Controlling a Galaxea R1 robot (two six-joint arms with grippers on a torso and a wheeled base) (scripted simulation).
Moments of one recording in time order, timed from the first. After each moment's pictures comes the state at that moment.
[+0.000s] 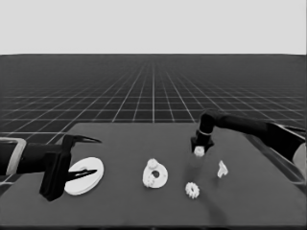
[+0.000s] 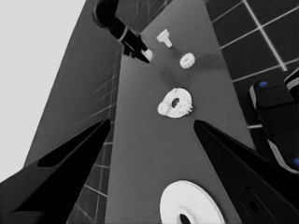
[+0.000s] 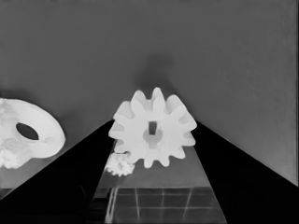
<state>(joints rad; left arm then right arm) -0.34 1.75 -0.42 0.31 0.68 0.35 0.02 2.57 -1.73 -0.13 -1.46 0.85</state>
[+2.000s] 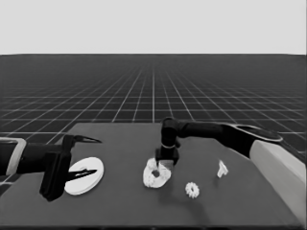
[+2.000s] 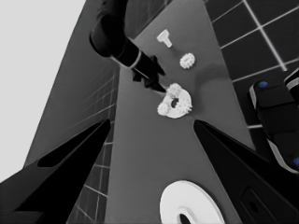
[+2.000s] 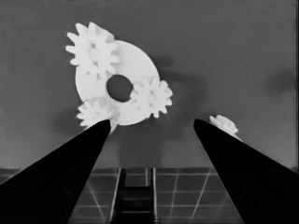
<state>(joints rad) -0.34 1.75 -0.42 0.31 0.68 0.35 0.00 2.87 -1.47 -0.20 -1.54 1.41</state>
